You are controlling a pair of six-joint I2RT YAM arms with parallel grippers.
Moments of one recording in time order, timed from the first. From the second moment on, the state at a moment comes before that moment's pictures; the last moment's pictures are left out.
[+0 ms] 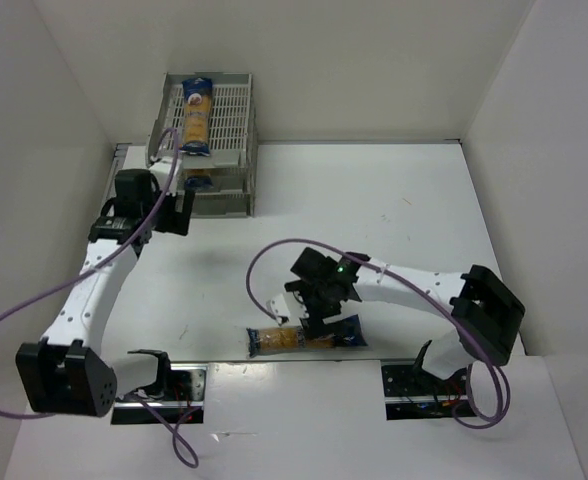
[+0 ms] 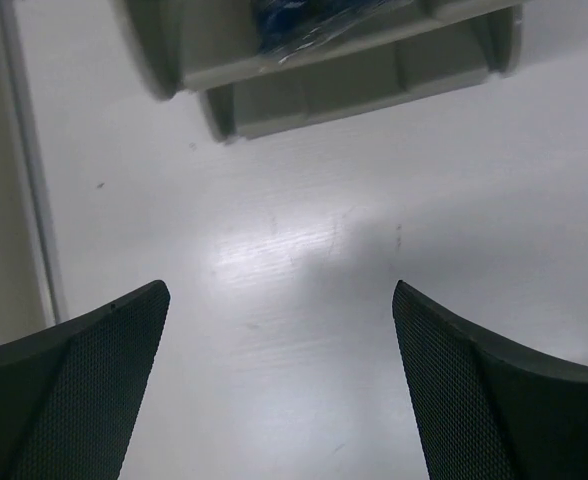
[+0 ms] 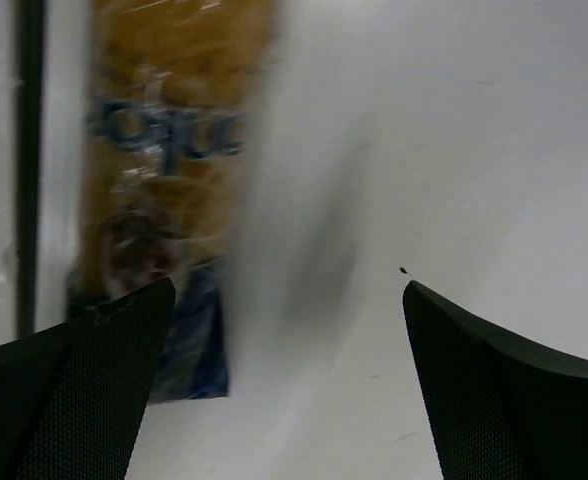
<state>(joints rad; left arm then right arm) -0.06 1.24 1.08 -0.50 -0.01 0.19 0.95 1.52 1.00 -0.69 -0.22 -0.90</state>
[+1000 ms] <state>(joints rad) 0.17 0.96 0.91 -0.57 0.09 0.11 1.13 1.84 1.16 -0.54 -0.20 -0.53</state>
